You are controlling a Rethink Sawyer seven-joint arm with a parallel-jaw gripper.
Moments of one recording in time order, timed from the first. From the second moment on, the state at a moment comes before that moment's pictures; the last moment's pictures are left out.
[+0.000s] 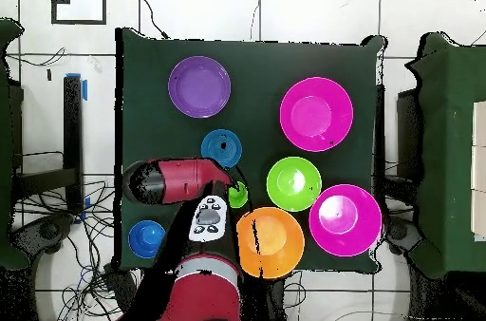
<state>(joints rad) 0.09 -0.54 -0.06 1.72 -0.01 0.40 1.84</state>
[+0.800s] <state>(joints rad) 0.08 -0.57 -0.06 1.72 -0.01 0.41 1.84</state>
